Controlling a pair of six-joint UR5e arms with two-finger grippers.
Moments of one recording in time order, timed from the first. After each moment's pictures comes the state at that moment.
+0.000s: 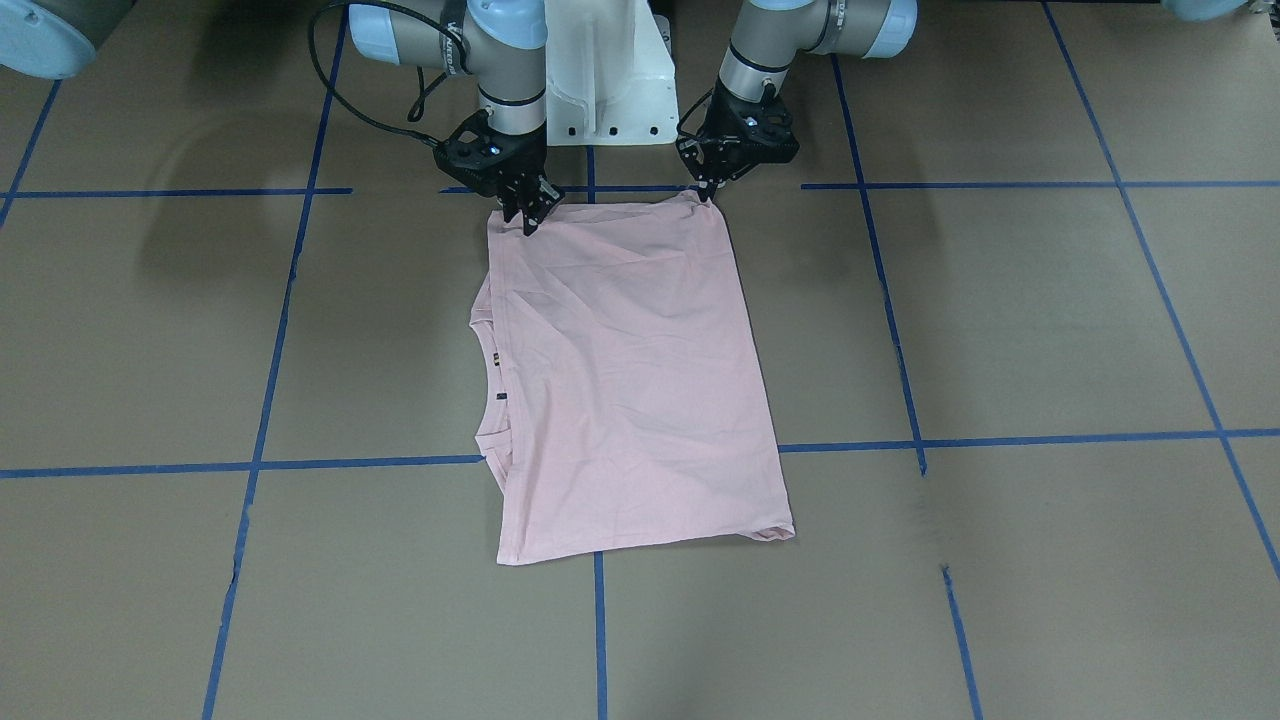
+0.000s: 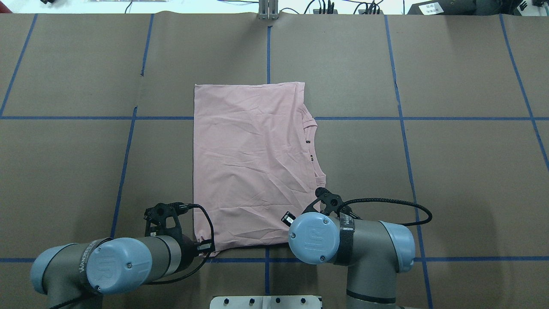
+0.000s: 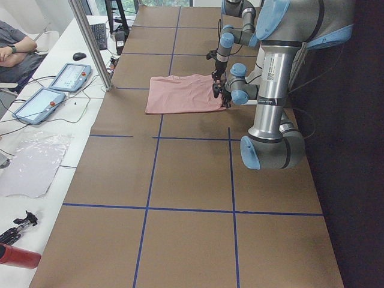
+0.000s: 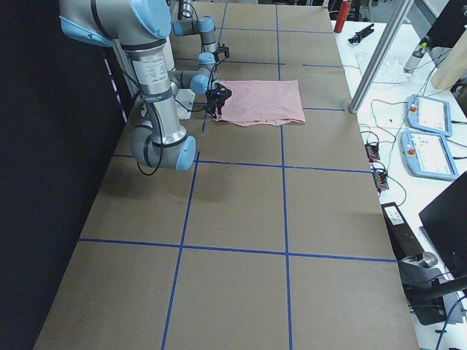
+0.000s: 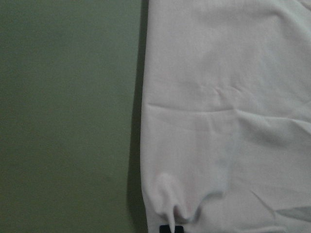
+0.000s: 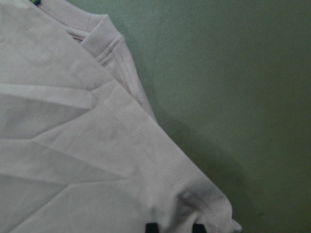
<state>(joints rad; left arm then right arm) -0.16 -1.81 -1.97 -1.93 -1.54 -1.64 0.19 -1.05 1.82 -1.64 1.56 2.13</state>
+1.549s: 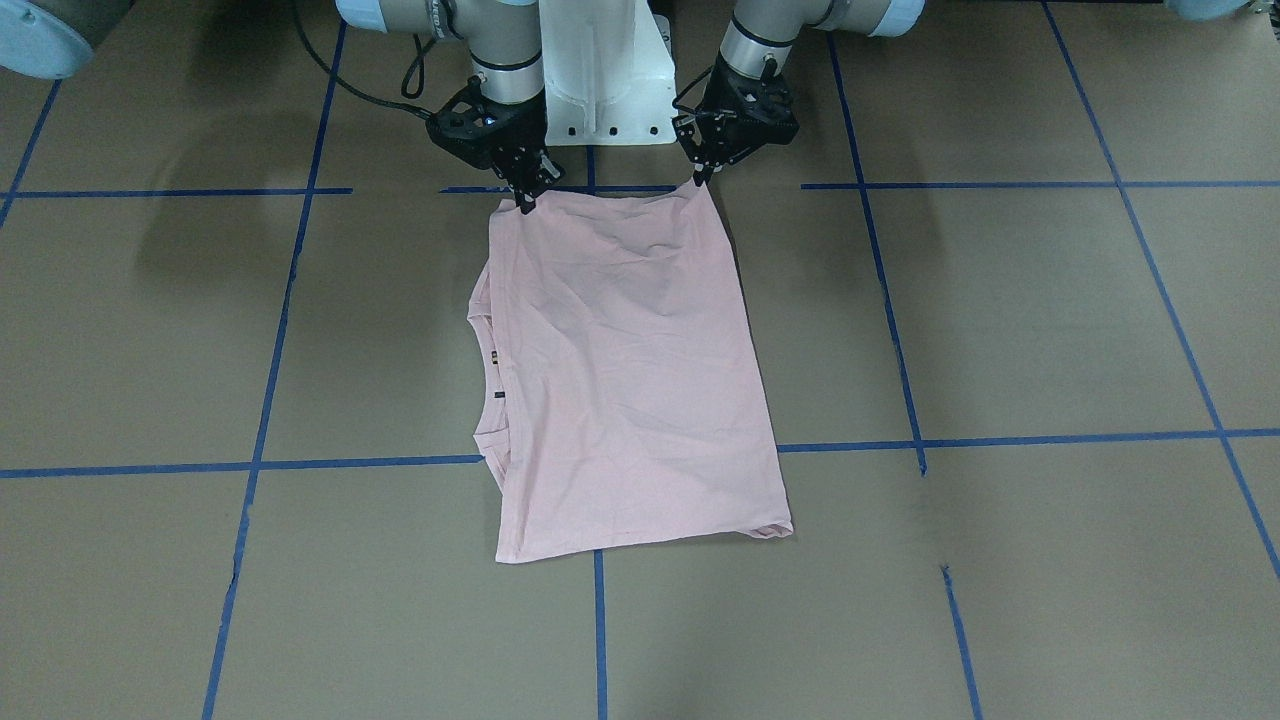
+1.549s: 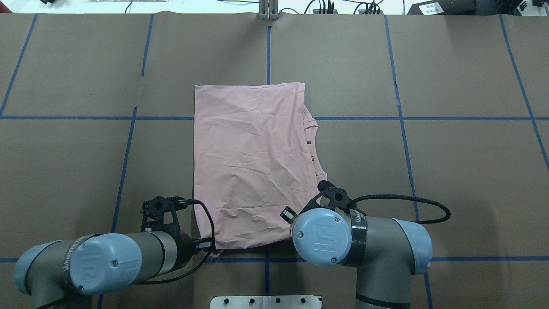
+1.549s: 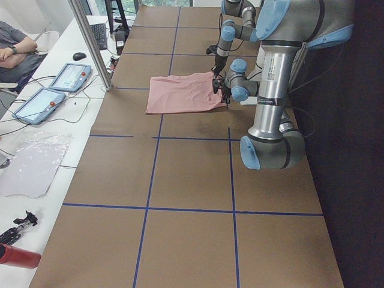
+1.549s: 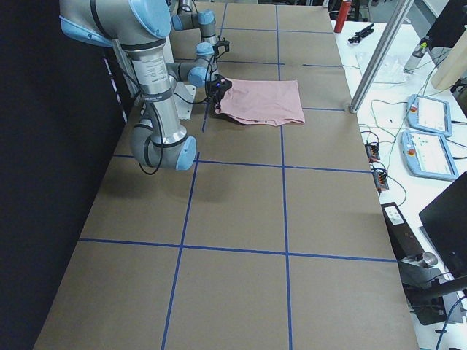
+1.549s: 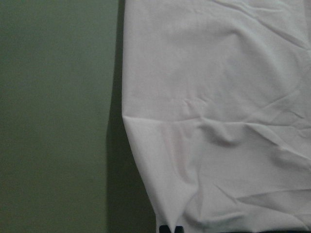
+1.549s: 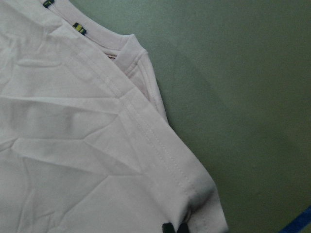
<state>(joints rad) -0.18 -1.81 -2.10 -1.84 -1.55 -1.55 0.20 -1.05 1.96 -1.71 1.55 2.13</state>
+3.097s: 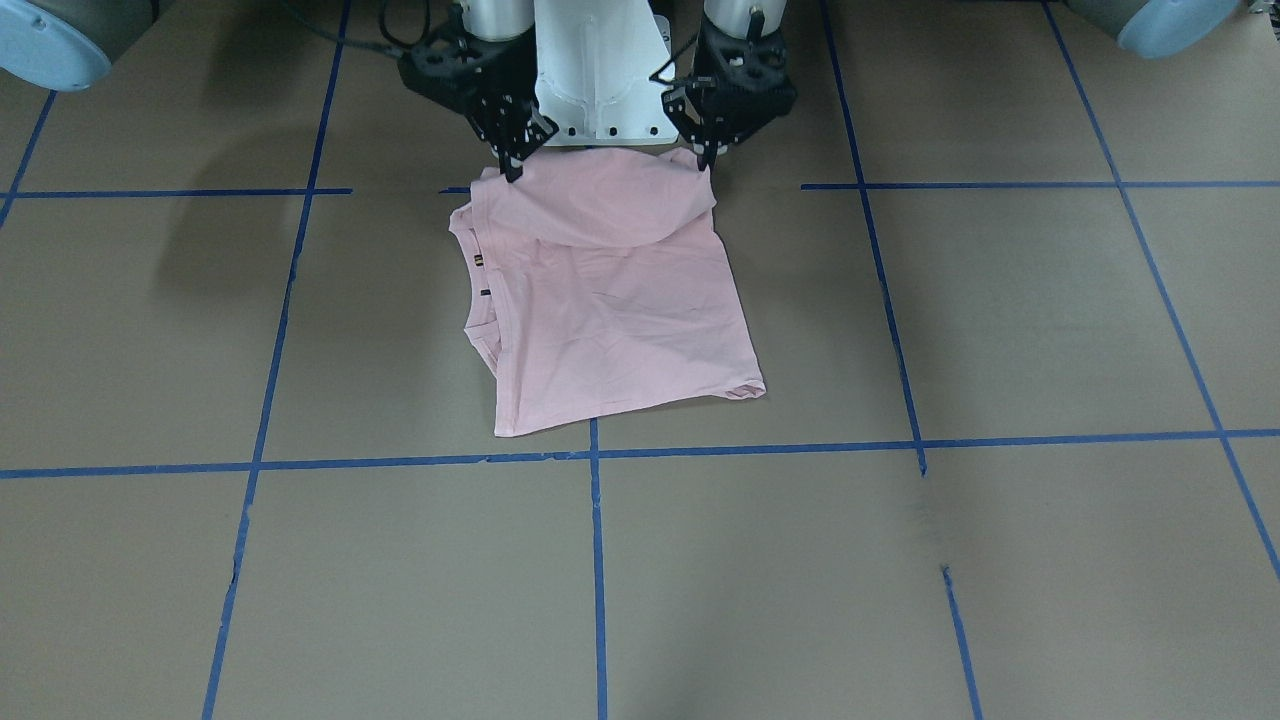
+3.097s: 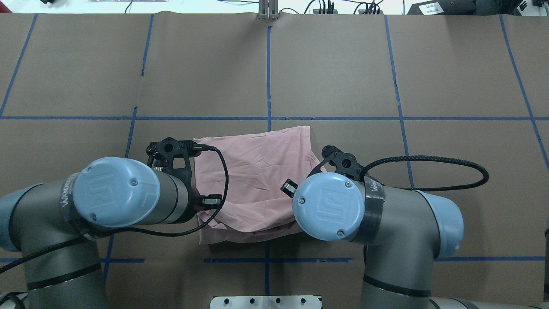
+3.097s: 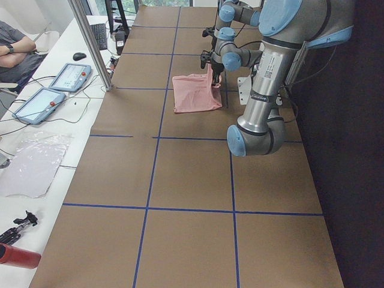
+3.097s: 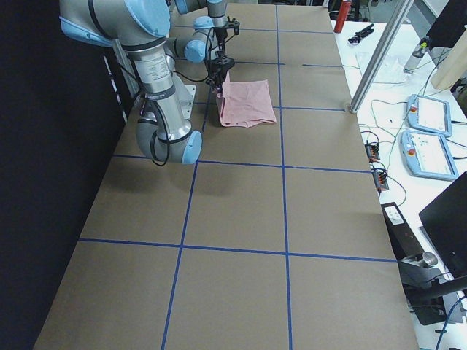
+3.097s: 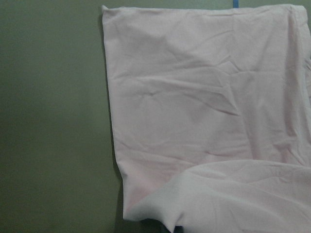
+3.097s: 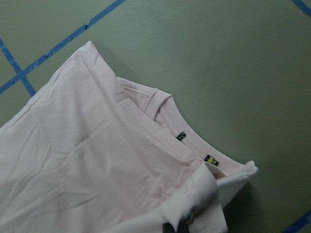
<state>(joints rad) -0.37 -2.04 -2.14 -1.41 -1.69 -1.35 0.30 -0.95 2.04 -1.91 1.55 2.02</state>
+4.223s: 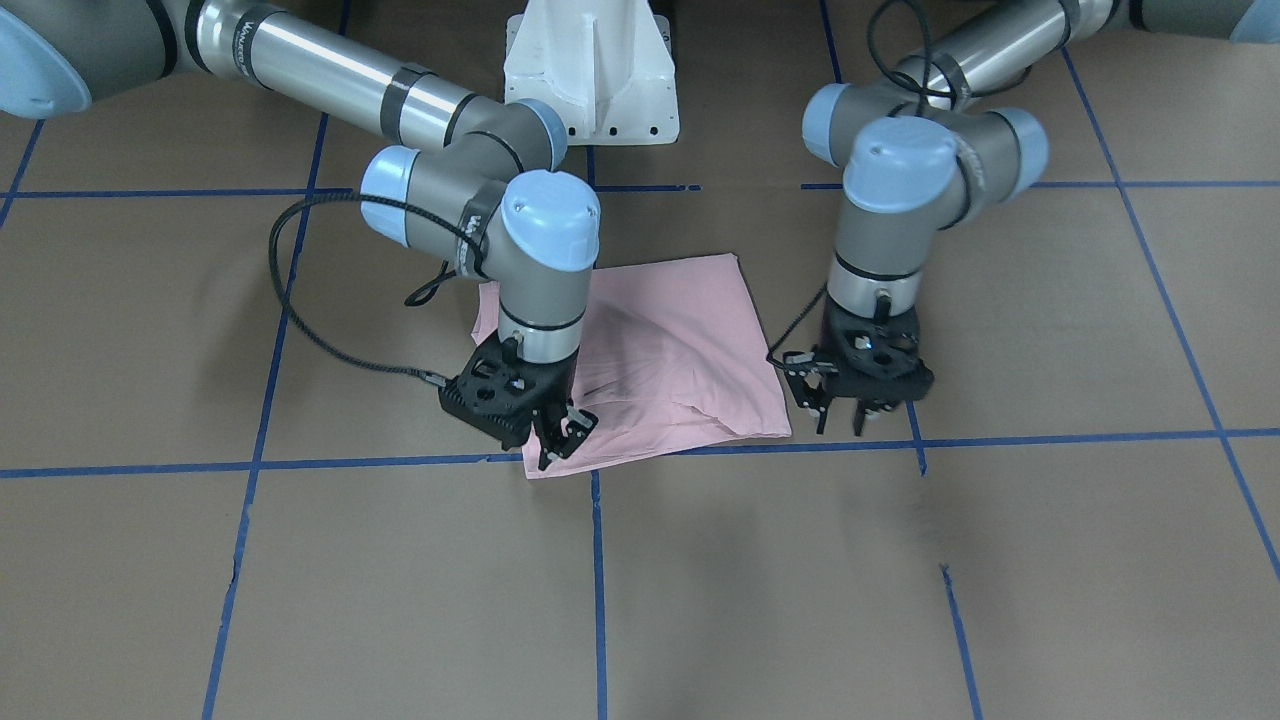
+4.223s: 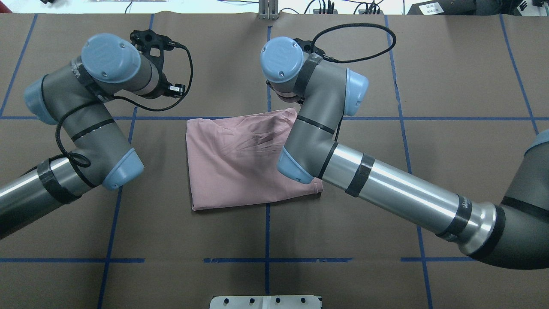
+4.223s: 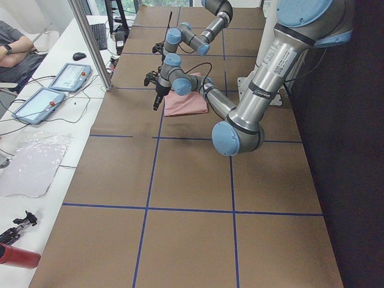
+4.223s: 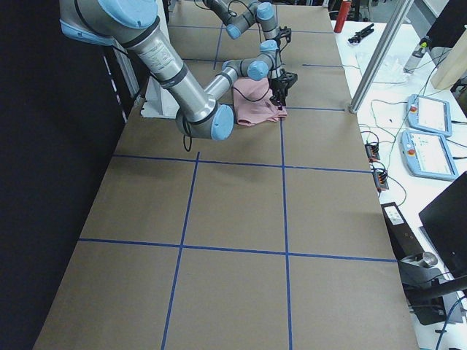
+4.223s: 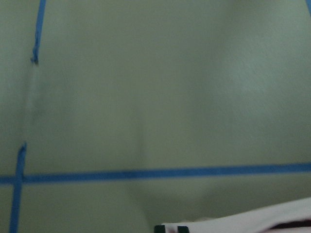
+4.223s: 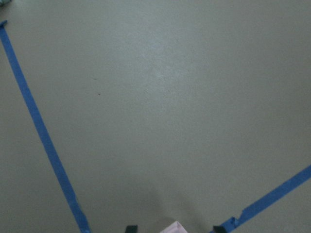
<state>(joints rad) -0.78 -2.13 -1.59 -1.81 -1.74 -0.83 0.65 -0.62 1.22 -1.50 1.66 1.61</state>
